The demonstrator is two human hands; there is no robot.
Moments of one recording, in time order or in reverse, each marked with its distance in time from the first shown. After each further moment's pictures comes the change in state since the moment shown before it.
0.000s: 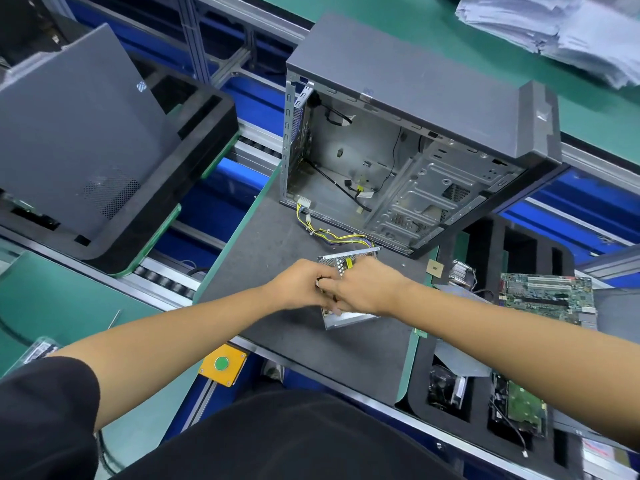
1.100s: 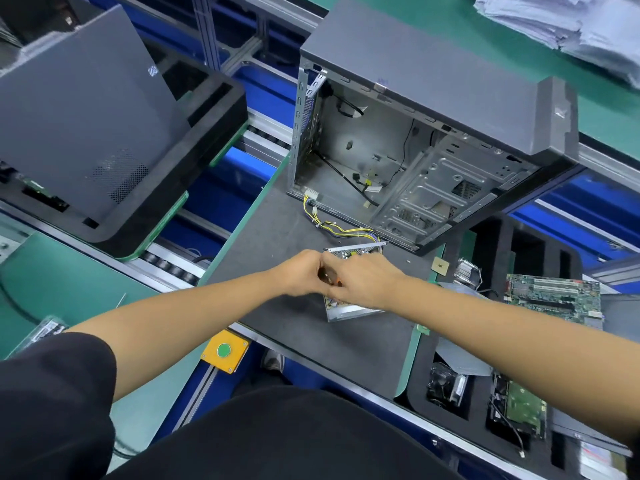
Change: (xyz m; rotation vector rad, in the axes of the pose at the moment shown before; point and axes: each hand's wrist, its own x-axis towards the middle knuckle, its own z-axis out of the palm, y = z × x) left_hand 0.002 0.003 -0.006 0.031 -0.061 -0.071; right_hand 0.013 -0.004 0.003 0.371 -0.040 0.245
